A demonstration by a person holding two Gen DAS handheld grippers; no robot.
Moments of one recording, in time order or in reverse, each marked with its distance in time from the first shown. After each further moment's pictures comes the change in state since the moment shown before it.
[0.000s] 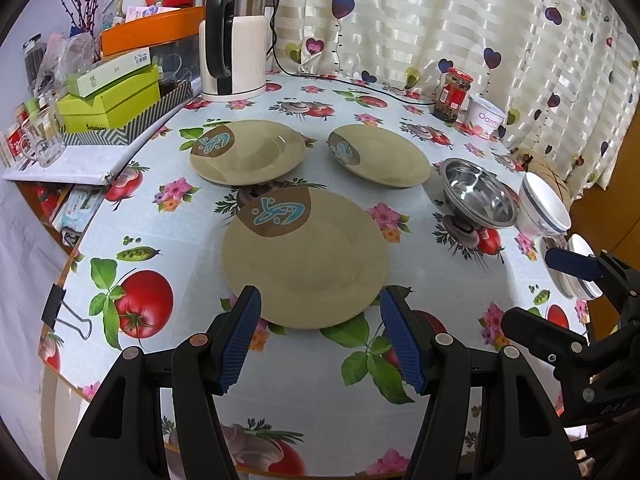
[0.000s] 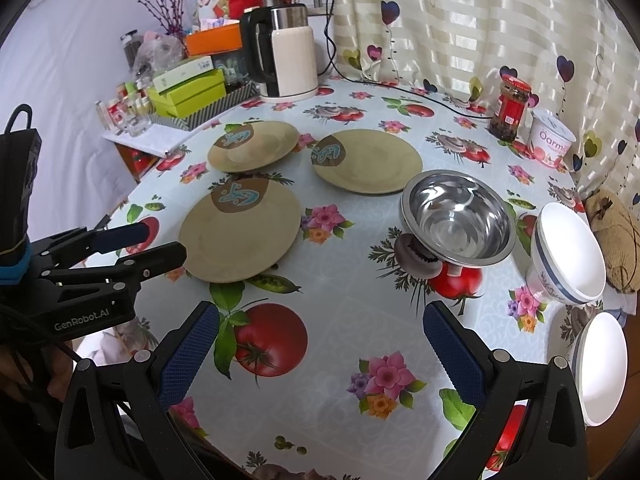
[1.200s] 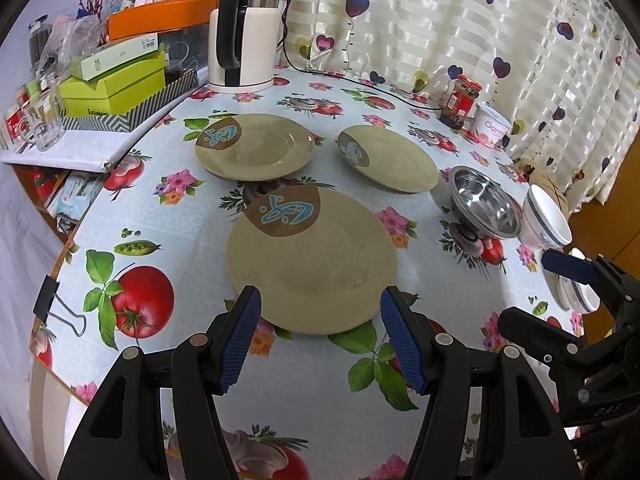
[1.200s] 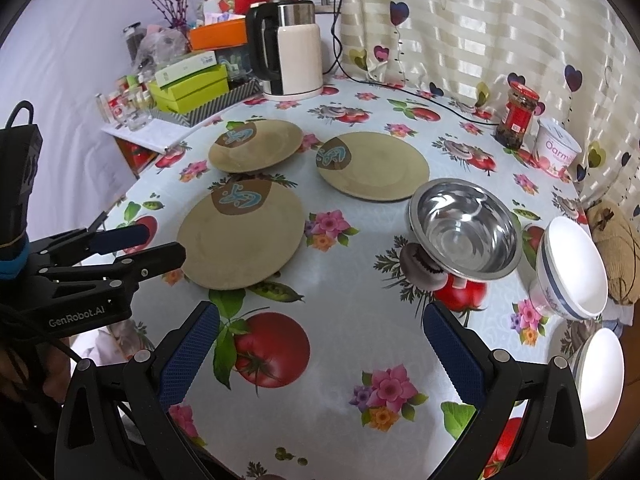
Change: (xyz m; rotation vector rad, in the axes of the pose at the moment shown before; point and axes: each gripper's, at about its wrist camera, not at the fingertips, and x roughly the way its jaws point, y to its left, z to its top) left arm 0.005 0.012 0.005 -0.054 0.016 -0.023; right arm 0.010 0.006 0.011 -0.028 0.014 -0.004
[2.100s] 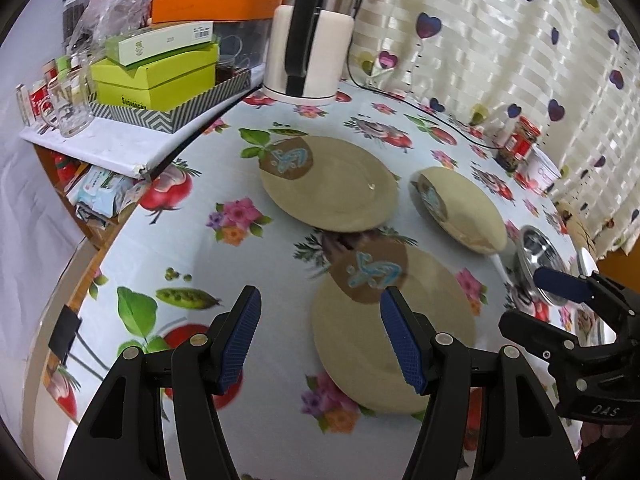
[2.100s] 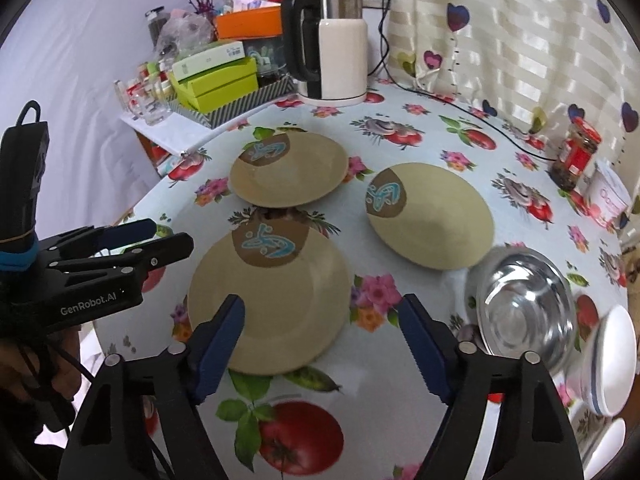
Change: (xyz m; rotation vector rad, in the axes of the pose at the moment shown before) left arm 0.030 0.076 0.047 -0.125 -0.031 0.068; right arm 0.061 0.030 0.073 -0.088 0.040 0.090
